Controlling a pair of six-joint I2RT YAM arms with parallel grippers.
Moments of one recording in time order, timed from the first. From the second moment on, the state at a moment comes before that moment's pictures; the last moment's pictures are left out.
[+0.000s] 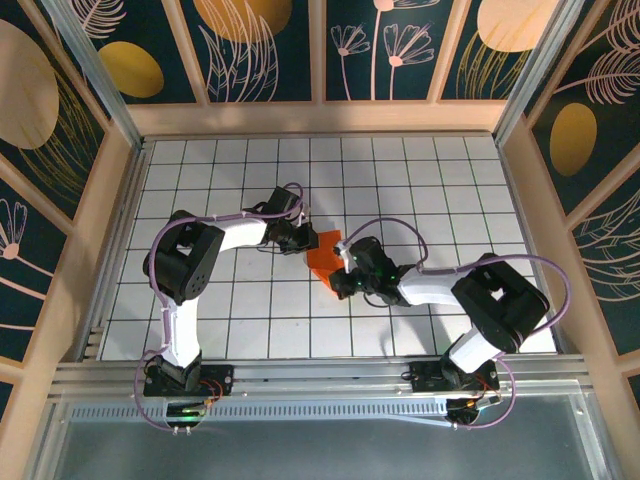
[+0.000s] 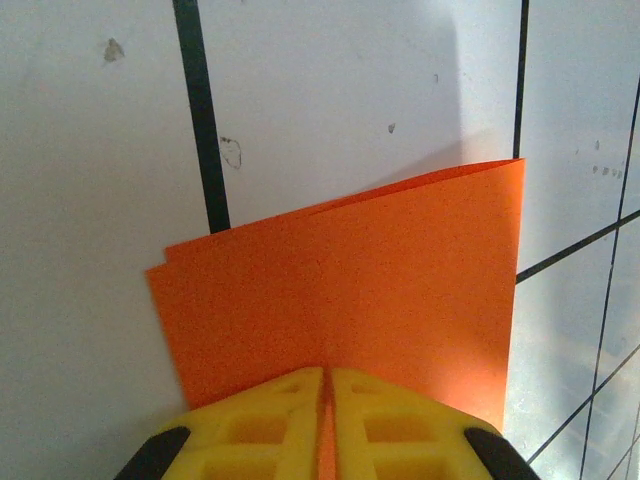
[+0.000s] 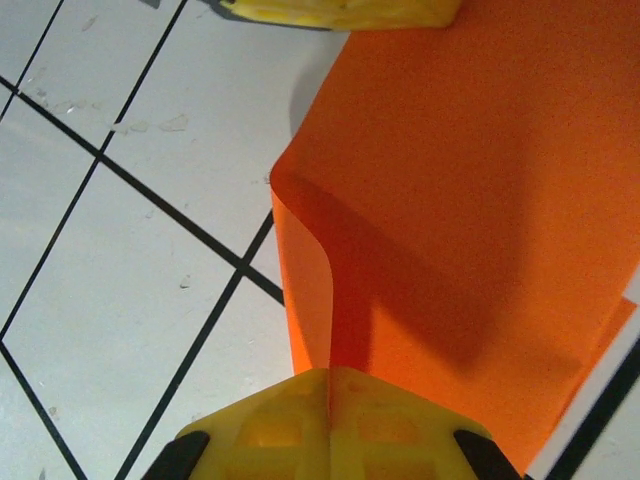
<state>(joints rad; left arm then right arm) -0.53 2.00 1.16 -0.20 0.46 -0.65 0.78 1.56 0.56 0.22 -0.24 0.38</state>
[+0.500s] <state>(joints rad) -0.53 2.00 1.17 -0.21 0.45 -0.65 0.73 1.56 0.60 0.13 -0.19 0.39</state>
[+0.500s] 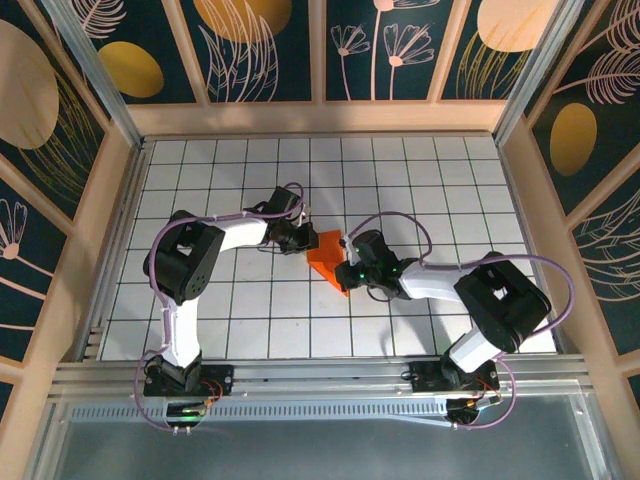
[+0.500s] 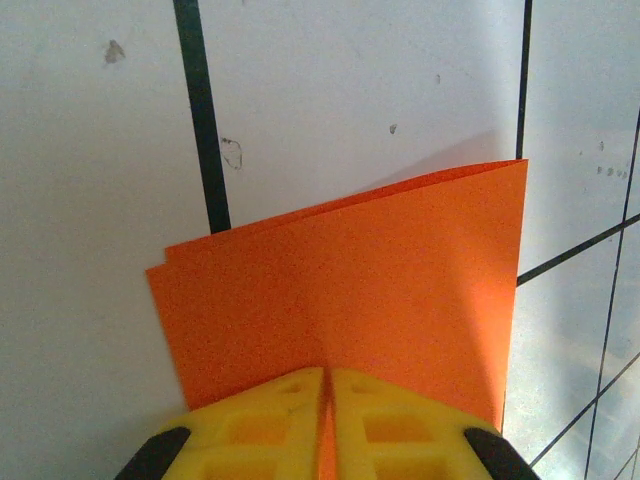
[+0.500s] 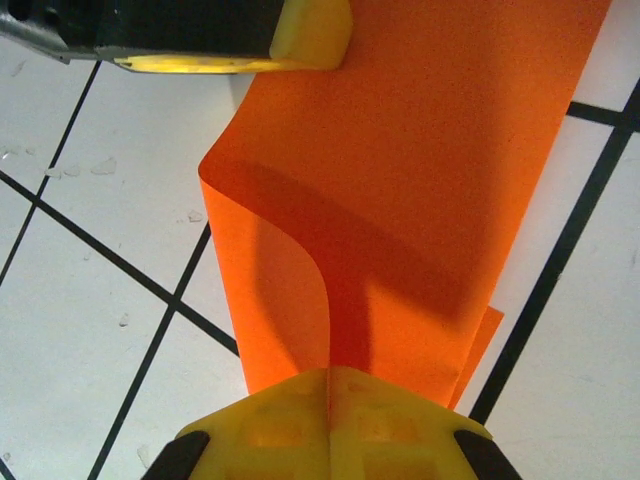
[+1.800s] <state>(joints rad) -0.53 2.00 1.17 -0.21 0.44 -0.65 0.73 1.62 0.62 0.13 -0.18 0.39</state>
